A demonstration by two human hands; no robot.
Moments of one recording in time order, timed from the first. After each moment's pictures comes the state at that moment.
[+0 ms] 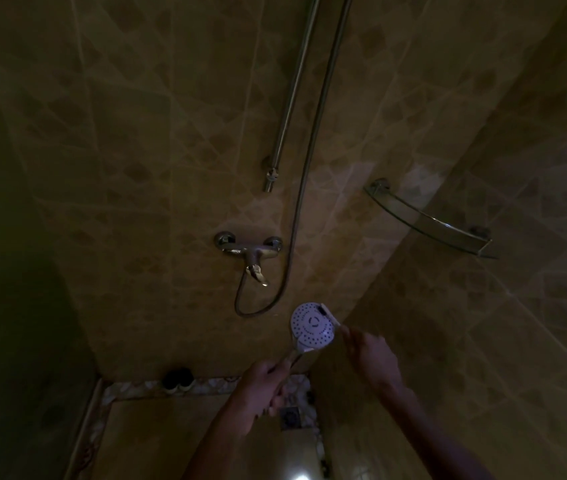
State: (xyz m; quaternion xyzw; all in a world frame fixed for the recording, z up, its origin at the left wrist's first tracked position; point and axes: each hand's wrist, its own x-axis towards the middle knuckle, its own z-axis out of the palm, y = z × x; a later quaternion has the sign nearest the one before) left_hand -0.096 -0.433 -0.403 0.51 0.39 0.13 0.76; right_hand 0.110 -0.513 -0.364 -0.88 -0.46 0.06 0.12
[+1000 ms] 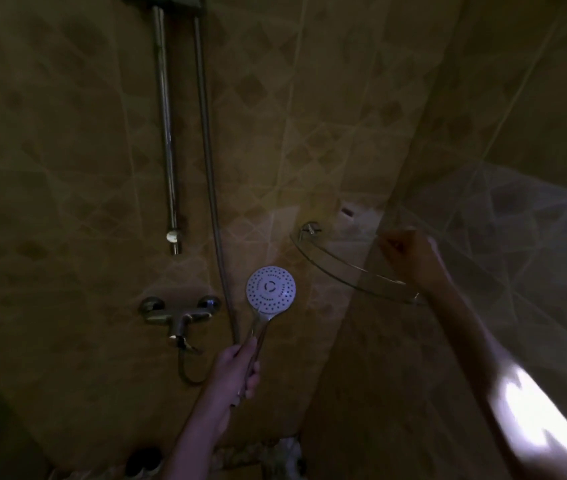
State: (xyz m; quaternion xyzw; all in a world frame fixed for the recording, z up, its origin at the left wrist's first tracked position) left_hand 0.092 -0.397 -0.309 0.46 0.40 0.29 0.74; right_hand 0.363 -0.475 -0.139 -0.79 -0.51 -0.07 0.34
